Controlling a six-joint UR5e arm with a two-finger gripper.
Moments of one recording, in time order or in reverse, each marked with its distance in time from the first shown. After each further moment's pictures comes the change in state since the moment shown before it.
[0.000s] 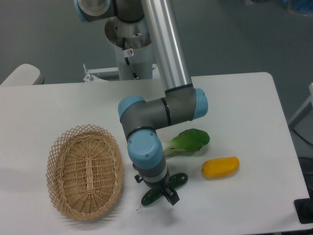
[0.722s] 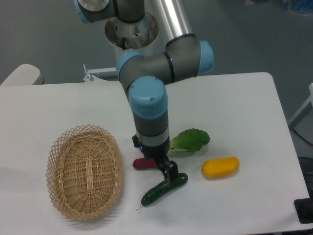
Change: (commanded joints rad) arm 0.018 0.158 -0.049 -0.028 -0.077 -0.012
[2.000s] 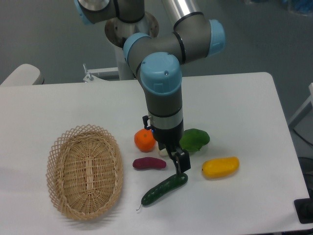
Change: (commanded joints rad) arm 0.075 0.179 -0.014 -0.037 -0.043 0.287
